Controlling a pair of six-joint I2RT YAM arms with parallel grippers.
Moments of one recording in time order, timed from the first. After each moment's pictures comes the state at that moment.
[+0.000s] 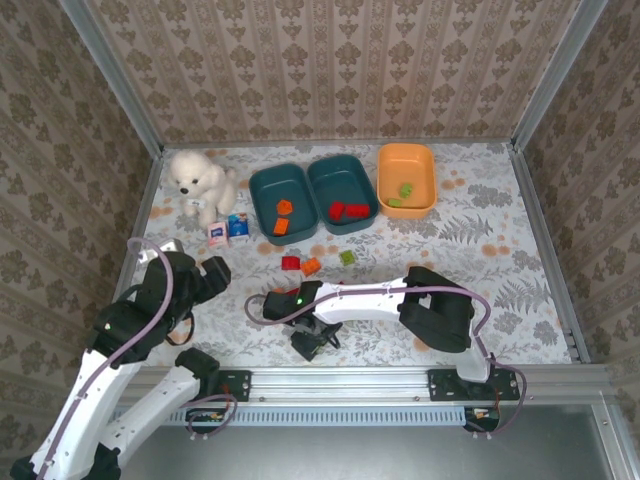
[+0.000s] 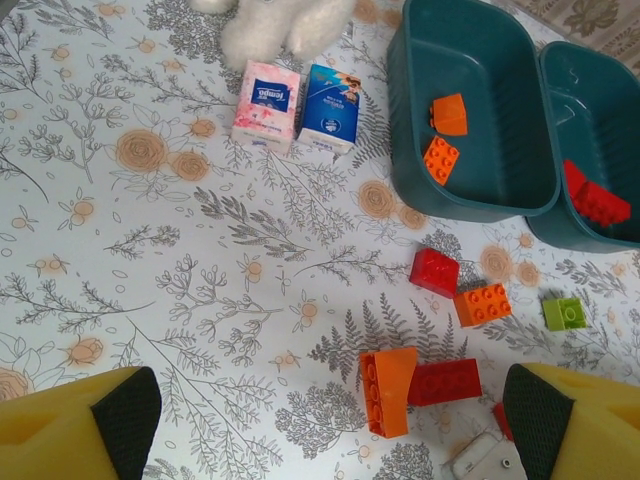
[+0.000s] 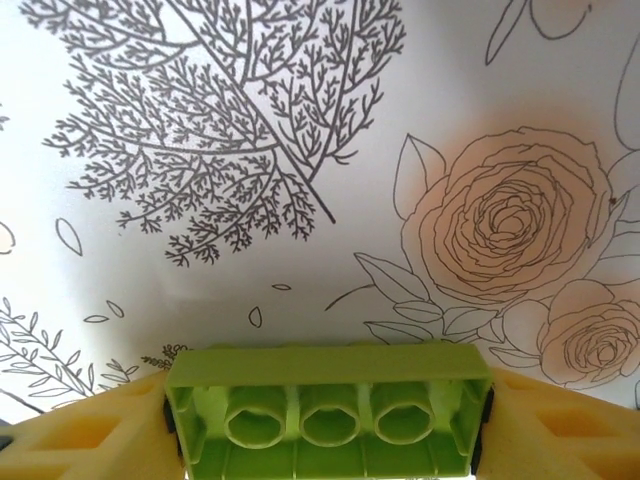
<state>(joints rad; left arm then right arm) -0.56 0.59 0.98 -1.19 -0.31 -0.81 1.22 2.02 1.41 -0.96 0.05 0.42</state>
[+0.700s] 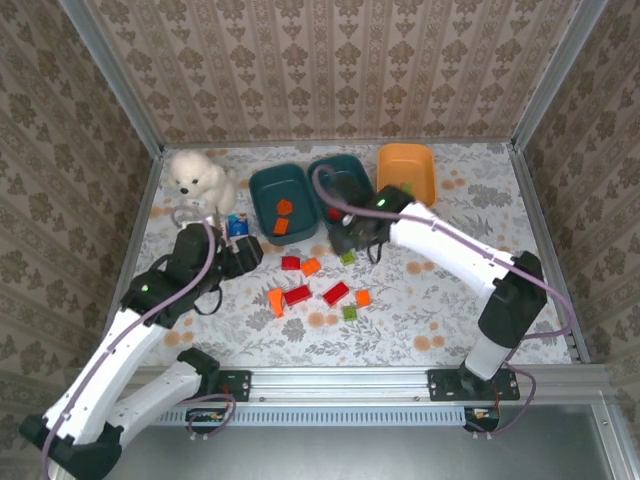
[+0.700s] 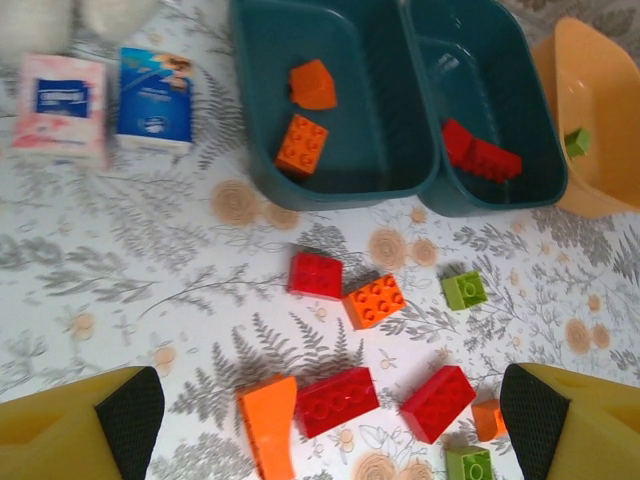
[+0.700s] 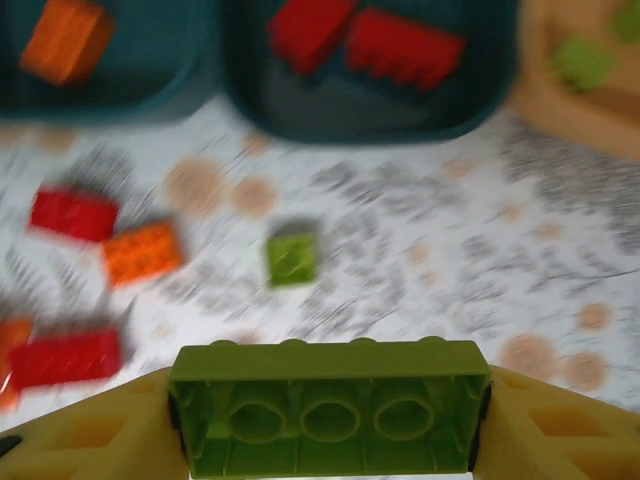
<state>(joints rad) -0.60 0.86 0.95 -0.83 -0.12 -0.72 0.63 1.71 1.64 -1.08 0.19 0.41</state>
